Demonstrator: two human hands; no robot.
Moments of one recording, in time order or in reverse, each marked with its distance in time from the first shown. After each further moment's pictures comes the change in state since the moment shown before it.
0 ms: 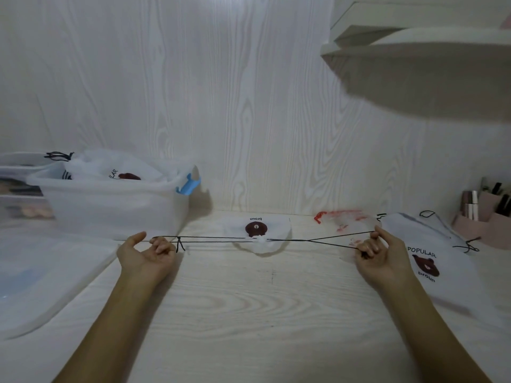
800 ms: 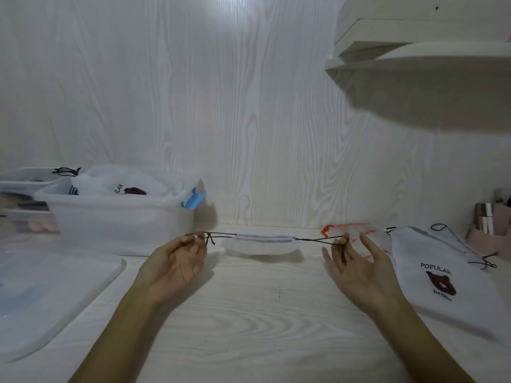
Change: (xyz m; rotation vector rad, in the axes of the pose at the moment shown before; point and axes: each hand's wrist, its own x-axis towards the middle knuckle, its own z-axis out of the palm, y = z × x) left_hand 0.006 -0.003 0.013 0.378 -0.518 -0.429; right_hand -0.010 0.031 0.017 0.099 -0.365 0.260
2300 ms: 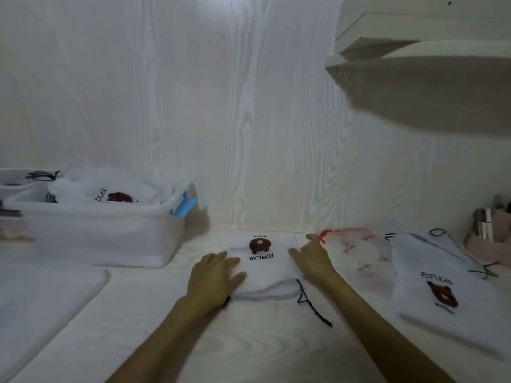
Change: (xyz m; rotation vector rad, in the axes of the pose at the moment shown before) left_hand 0.064 -0.060 0.000 2.275 0.417 0.084; right_hand 0.090 0.044 0.013 -1.716 0.371 -0.233
